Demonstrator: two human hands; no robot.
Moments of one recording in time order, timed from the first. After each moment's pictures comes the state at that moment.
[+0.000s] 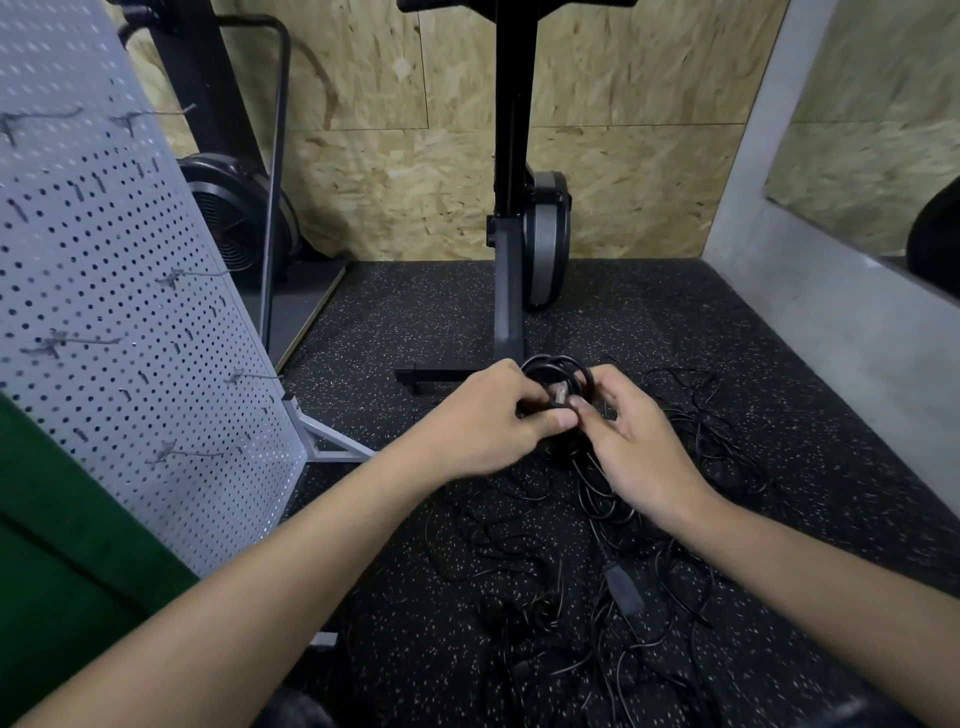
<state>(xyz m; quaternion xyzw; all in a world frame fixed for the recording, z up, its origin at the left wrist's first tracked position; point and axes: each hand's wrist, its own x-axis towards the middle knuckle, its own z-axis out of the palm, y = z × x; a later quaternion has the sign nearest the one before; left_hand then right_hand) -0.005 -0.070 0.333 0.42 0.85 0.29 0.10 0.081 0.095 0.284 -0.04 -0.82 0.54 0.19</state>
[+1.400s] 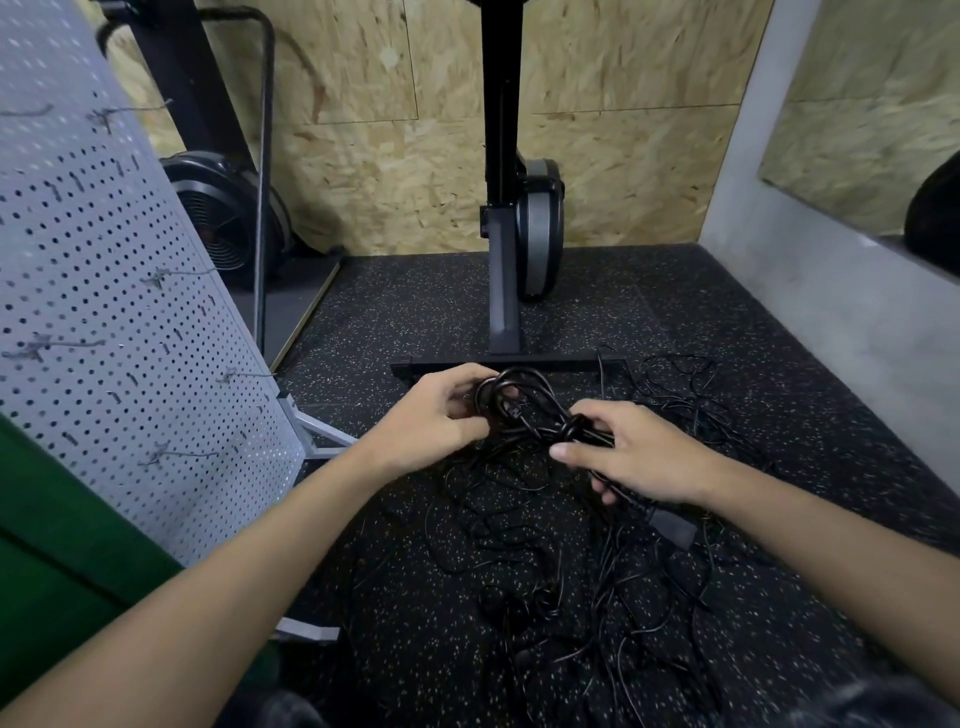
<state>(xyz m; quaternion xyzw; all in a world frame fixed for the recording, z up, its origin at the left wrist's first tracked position) -0.047 -0.098 0.276 0.37 0.76 0.50 0.17 0.084 0.129 0.279 -0.03 -0.87 0.49 -0.06</state>
